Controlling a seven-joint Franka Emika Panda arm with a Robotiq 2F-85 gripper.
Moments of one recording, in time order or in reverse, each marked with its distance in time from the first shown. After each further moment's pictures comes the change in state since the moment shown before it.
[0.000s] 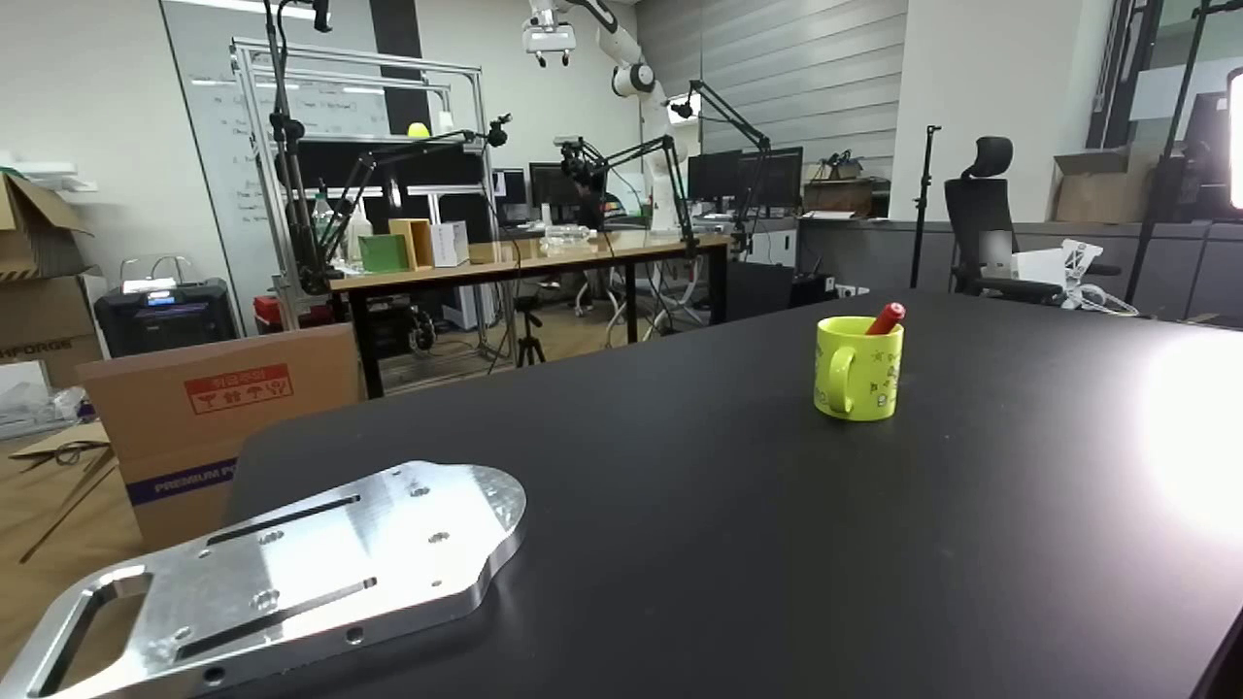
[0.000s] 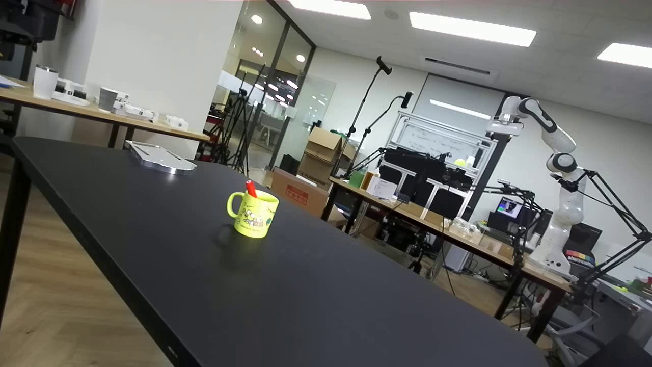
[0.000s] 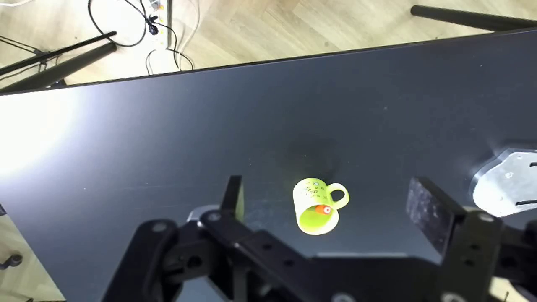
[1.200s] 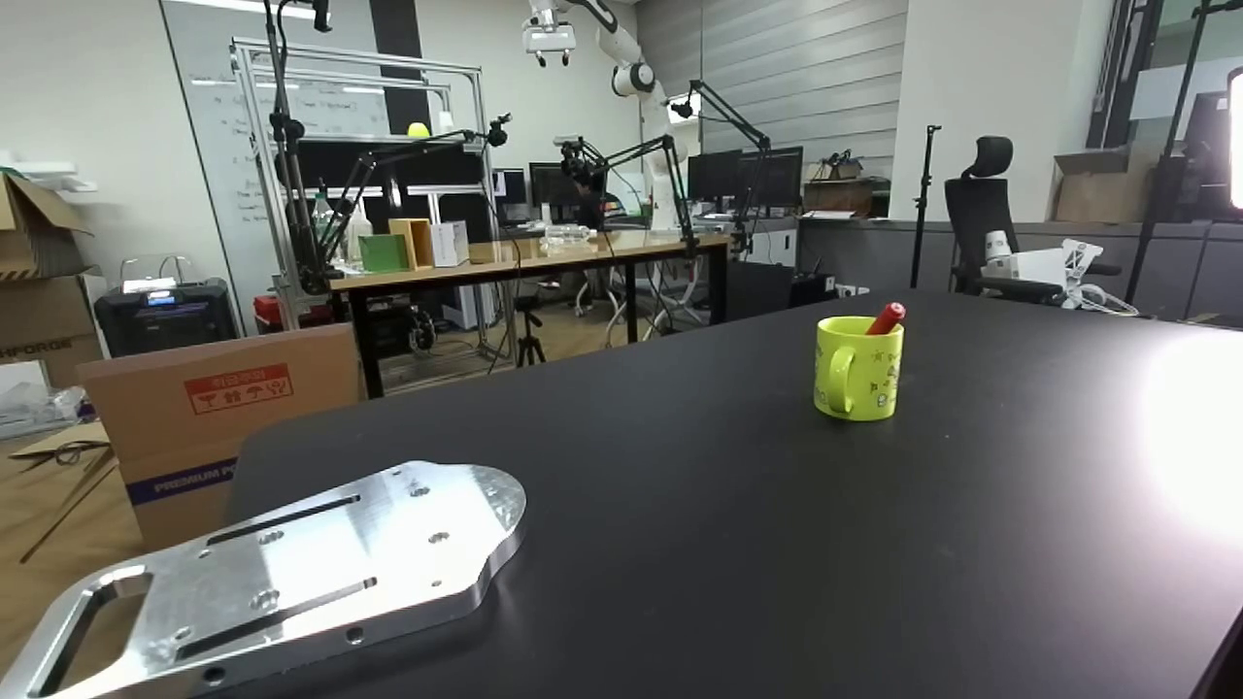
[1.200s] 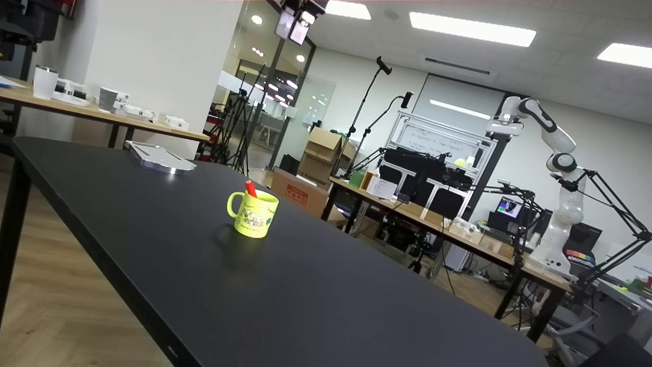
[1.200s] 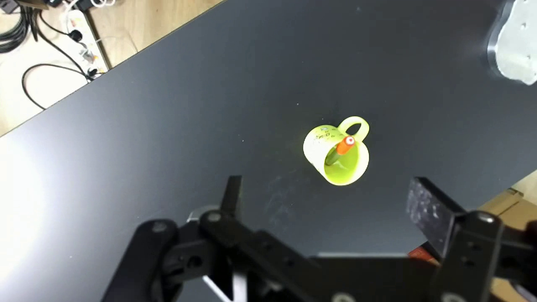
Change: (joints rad) arm -0.068 0.647 -0.088 0.307 0.183 0.242 0.158
